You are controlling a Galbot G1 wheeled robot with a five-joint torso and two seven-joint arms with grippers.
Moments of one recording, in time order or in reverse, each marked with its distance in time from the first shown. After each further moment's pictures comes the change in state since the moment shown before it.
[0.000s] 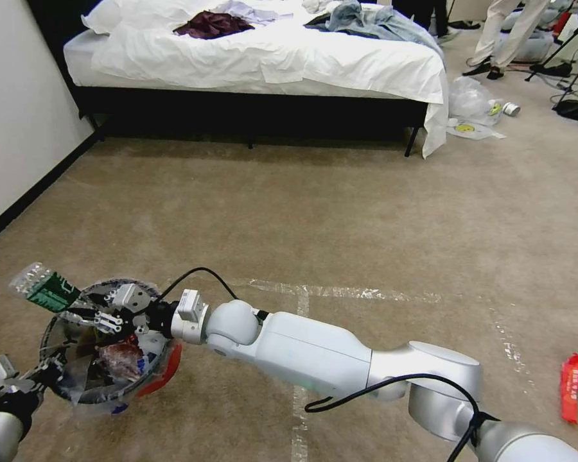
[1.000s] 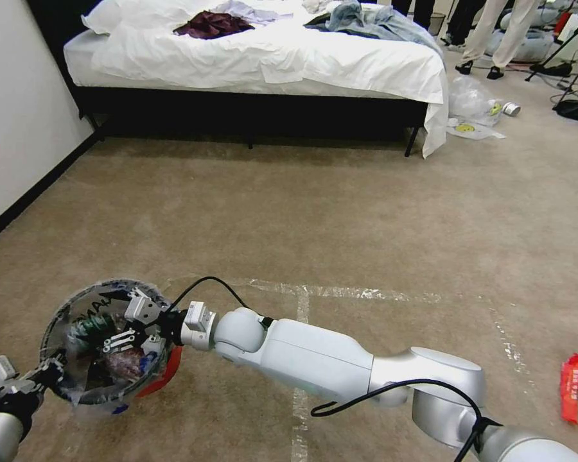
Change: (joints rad) left arm 0.001 -0.001 0.001 0.003 0.000 -0.002 0.002; right arm -0.014 -0.014 -0.004 -0.030 -0.057 0.022 0.003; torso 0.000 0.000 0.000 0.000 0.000
